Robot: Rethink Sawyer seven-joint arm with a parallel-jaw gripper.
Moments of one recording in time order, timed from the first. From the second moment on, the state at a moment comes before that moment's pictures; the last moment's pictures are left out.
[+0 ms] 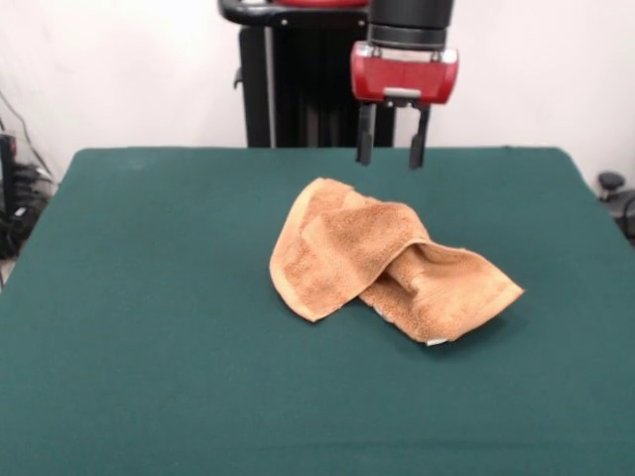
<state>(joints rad) -0.11 -0.81 -0.04 2.08 0.15 0.05 1.57</state>
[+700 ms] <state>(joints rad) -0.21 -0.71 -0.04 1.92 0.15 0.12 1.57</state>
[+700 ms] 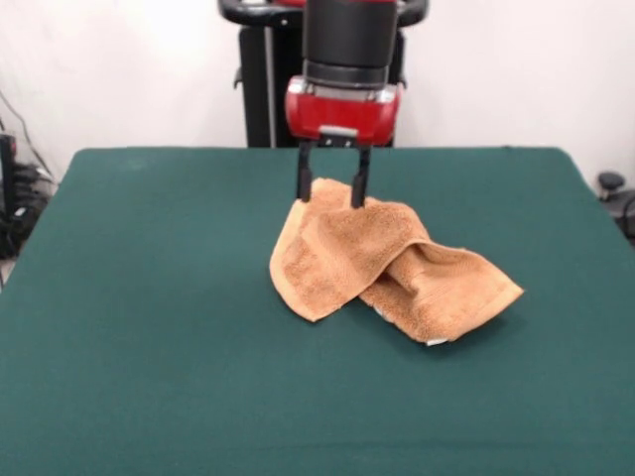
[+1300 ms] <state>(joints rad) -0.18 -0.60 -0.04 1.86 0.15 0.11 1.57</state>
